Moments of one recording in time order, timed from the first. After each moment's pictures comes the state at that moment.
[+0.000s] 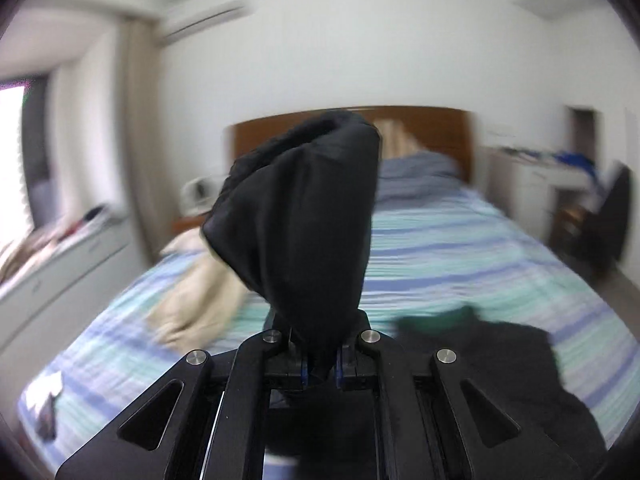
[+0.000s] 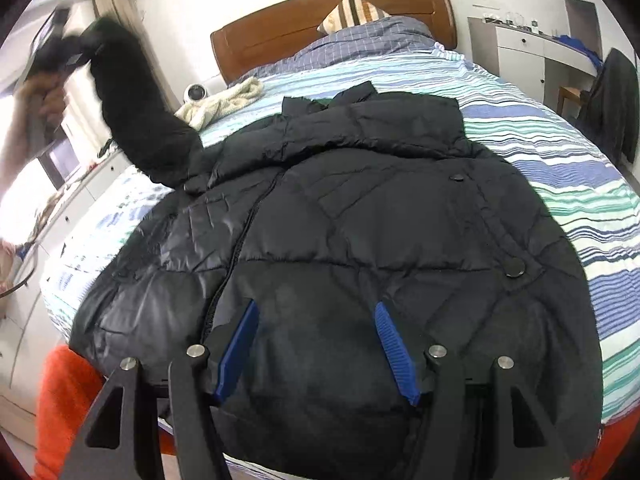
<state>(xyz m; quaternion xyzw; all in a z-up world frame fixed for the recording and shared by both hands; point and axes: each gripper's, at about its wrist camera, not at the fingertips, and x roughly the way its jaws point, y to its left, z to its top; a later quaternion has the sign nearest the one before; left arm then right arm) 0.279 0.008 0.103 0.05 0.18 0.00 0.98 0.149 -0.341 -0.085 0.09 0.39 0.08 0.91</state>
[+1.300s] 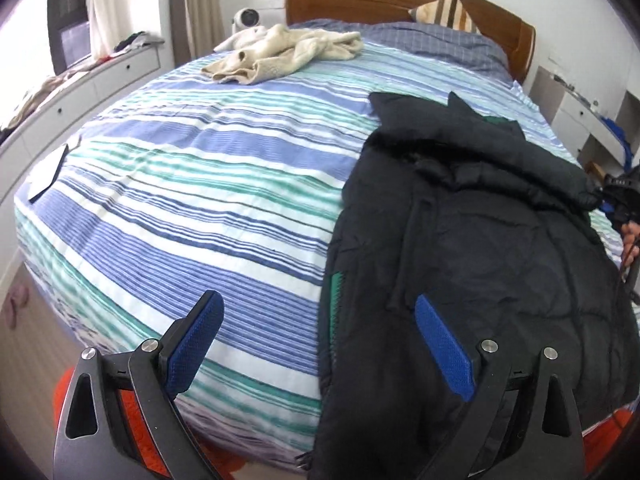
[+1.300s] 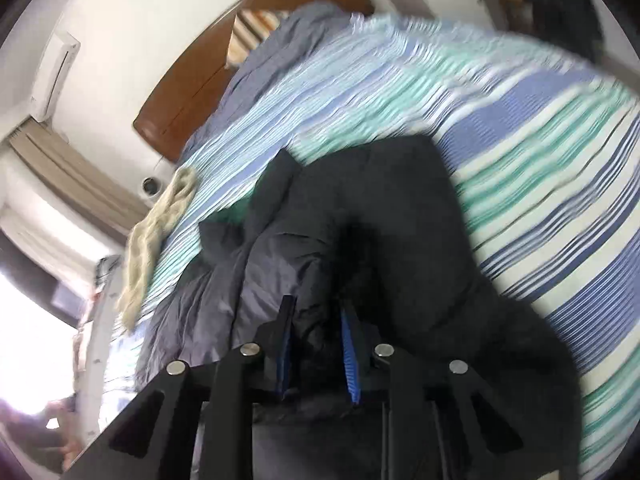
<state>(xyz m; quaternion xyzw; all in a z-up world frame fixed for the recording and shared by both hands) 0.114 0.105 -0.110 -0.08 0.42 0.09 0.90 0.420 -0.462 -0.090 0.27 0.41 -0.01 0.87</state>
